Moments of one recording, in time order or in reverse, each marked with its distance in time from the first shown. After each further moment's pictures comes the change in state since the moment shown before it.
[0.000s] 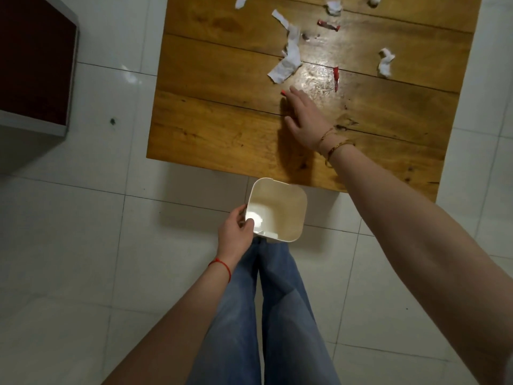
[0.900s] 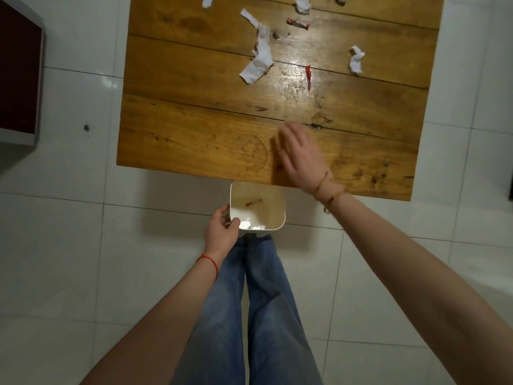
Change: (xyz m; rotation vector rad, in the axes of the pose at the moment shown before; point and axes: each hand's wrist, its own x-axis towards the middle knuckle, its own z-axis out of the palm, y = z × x) left_hand 0.022 -0.004 0.024 -0.013 0.019 -0.085; right_hand -0.087 0.020 0.024 -0.113 0.158 -0.038
